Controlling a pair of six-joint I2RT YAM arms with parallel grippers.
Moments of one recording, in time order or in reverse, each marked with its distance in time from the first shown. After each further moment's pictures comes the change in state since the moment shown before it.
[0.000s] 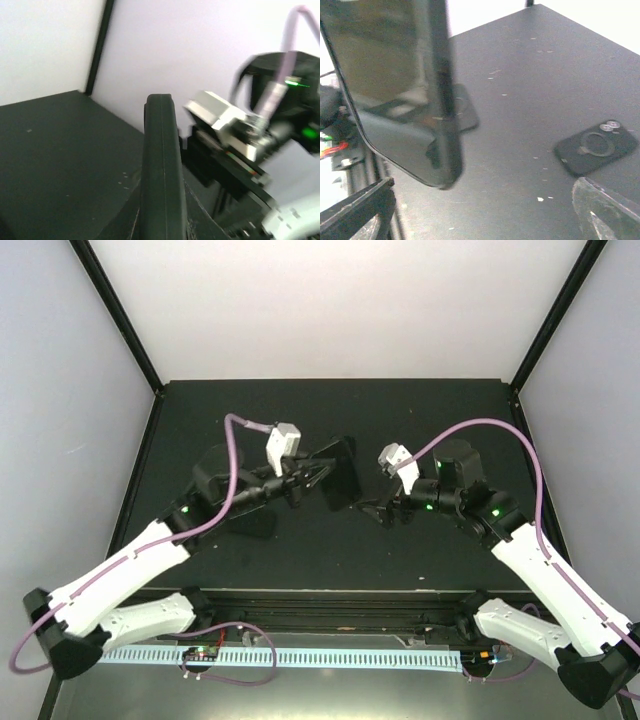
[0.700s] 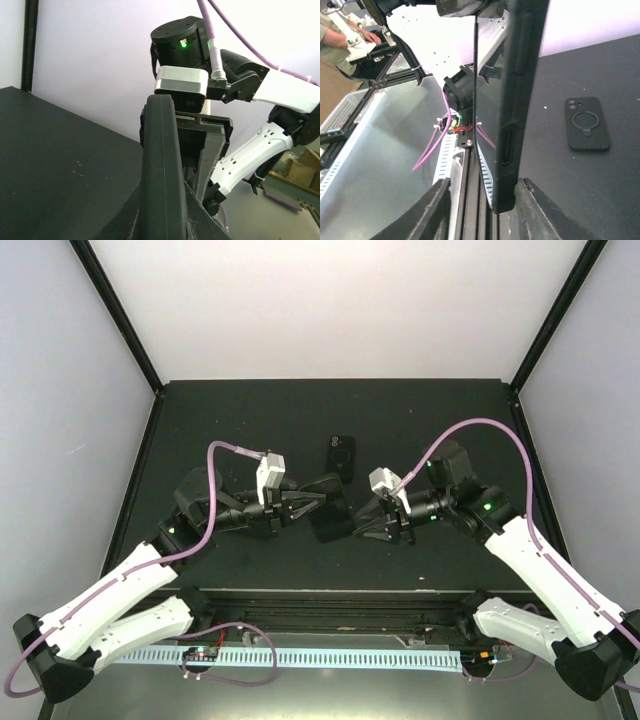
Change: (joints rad) left arm 0.046 -0.214 -0.199 0.071 0.325 0.034; right arm 0.009 0.049 0.003 -0.101 -0.589 -0.164
